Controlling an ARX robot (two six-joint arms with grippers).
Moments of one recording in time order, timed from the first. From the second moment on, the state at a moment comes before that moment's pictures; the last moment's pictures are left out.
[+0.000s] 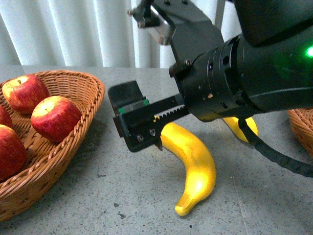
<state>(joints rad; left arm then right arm) 0.00 0.01 0.02 0.00 0.00 0.00 0.58 1.71 1.00 0.14 -0.08 -0.03</state>
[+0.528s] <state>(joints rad) 0.00 0.01 0.02 0.00 0.00 0.00 0.54 1.84 1.04 0.04 0.01 -0.12</state>
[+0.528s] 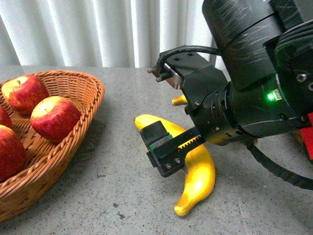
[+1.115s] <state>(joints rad) 0.00 0.01 0.02 0.00 0.00 0.00 0.51 1.85 1.07 -0.05 -0.14 -0.05</state>
